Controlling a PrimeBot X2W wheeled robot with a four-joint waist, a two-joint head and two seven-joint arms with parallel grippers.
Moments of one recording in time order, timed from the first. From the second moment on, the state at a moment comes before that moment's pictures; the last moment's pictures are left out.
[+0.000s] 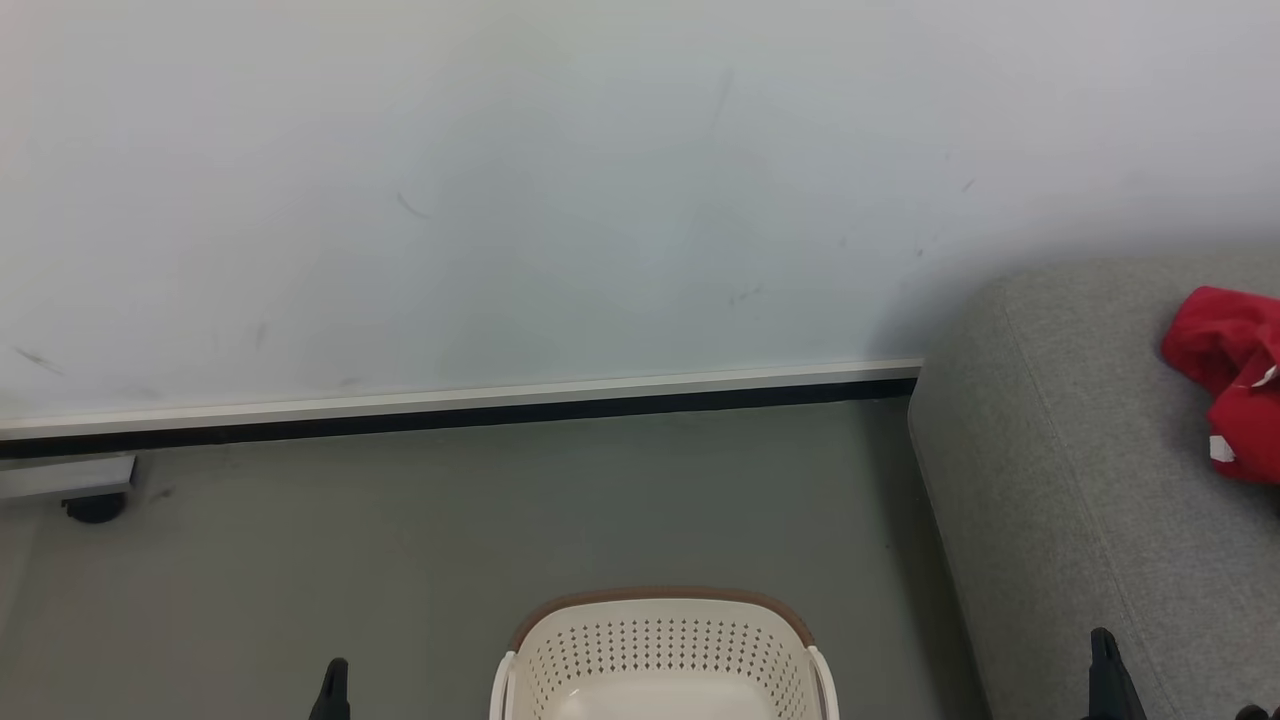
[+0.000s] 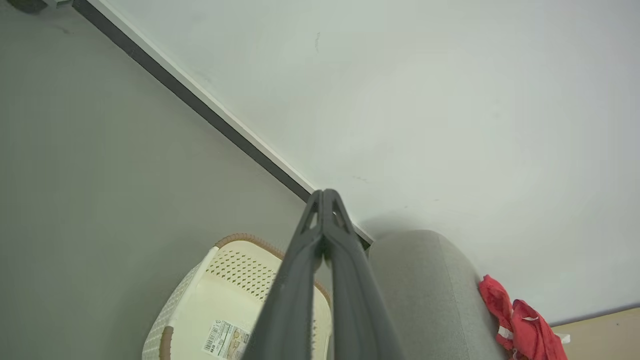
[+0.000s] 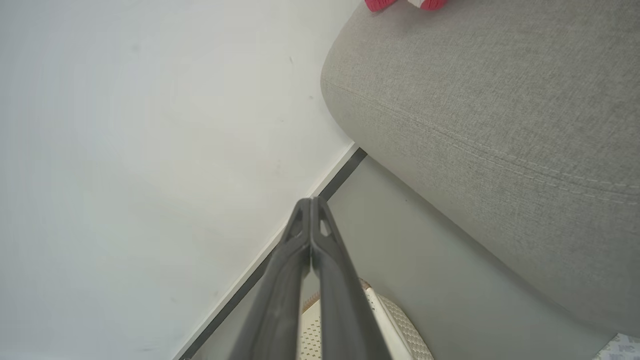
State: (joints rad) left arm -0.03 0.05 -0.03 0.21 -0.88 -0.10 -0.10; right arm 0.01 -0.05 -0.09 0.24 0.76 0.13 -0.07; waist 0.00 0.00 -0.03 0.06
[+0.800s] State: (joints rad) left arm -0.07 0.05 -0.03 0.24 -1.15 -0.11 -0.03; right arm 0.01 -0.05 -0.14 0.20 1.07 0.13 0.01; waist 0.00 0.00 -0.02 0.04
